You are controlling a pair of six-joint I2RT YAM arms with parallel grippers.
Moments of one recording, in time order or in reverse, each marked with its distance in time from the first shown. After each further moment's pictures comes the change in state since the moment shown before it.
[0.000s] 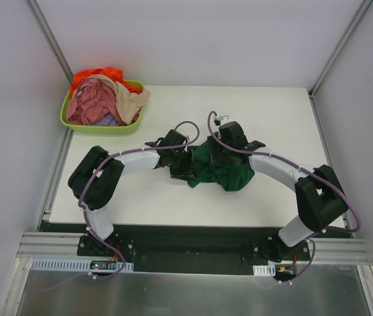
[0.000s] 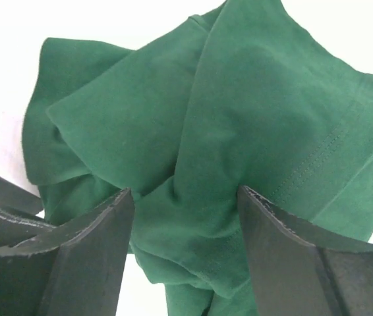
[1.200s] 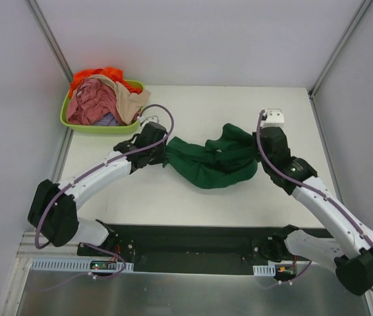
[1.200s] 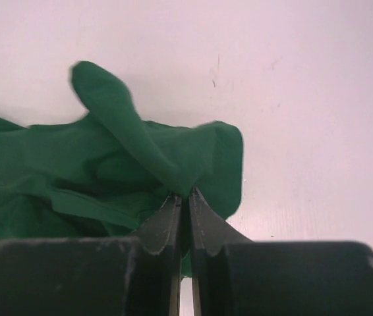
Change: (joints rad) left arm 0.029 -0.372 -0.052 -0.192 -0.463 -0.004; right arm -0.030 -0.504 -0.066 -0.208 0.401 -0.015
